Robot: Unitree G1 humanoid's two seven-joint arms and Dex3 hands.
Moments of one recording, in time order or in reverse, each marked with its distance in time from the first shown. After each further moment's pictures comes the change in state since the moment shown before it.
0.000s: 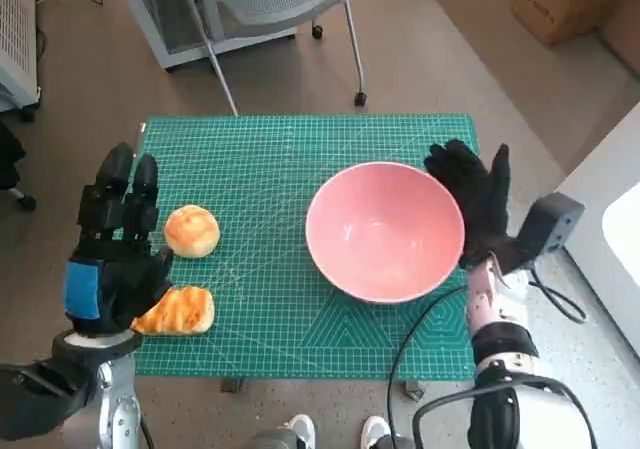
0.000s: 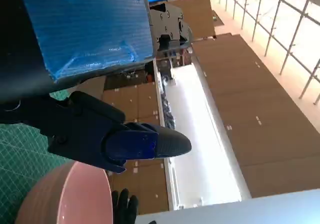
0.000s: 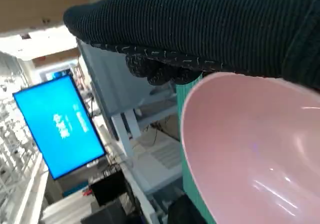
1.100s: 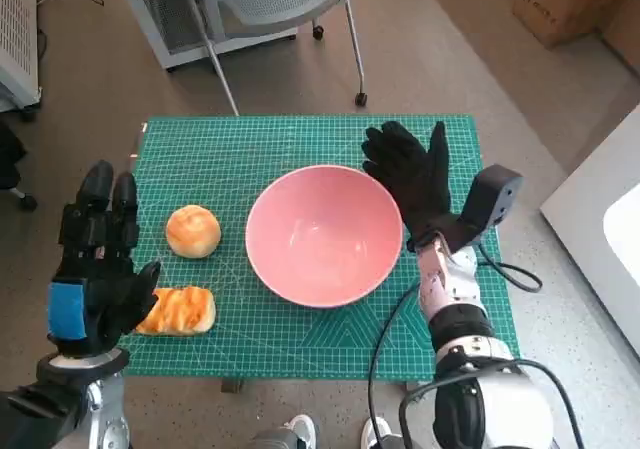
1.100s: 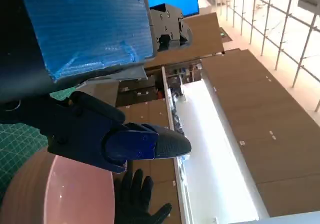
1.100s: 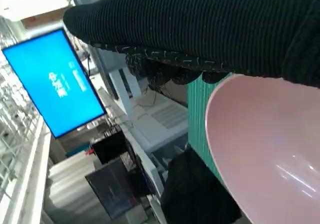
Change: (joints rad) left arm 0.073 -0.001 0.023 -0.056 0.033 0.000 0.050; right arm -0.087 0.115 0.013 0.007 -0.015 0.050 -0.014
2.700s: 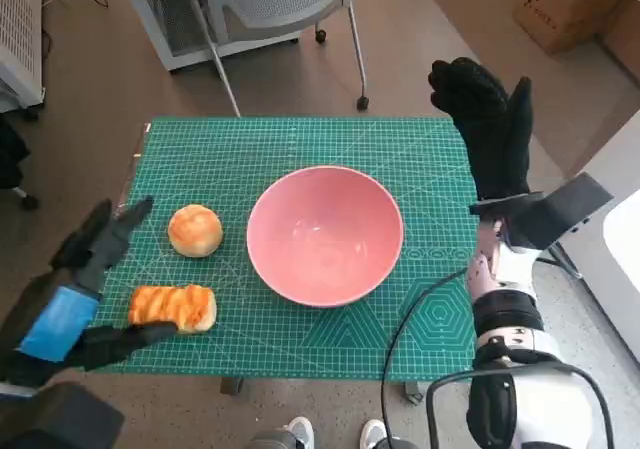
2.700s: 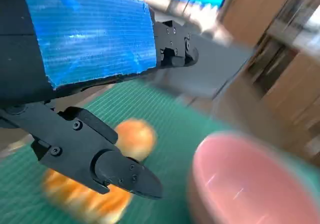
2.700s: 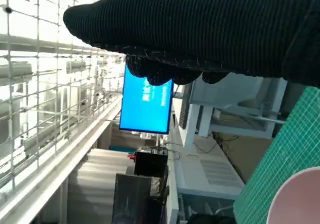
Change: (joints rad) left arm 0.123 0.548 -0.090 -0.692 0.789 0.960 -0.303; right arm -0.015 -0.144 0.056 -0.097 -0.010 -0.445 0.104
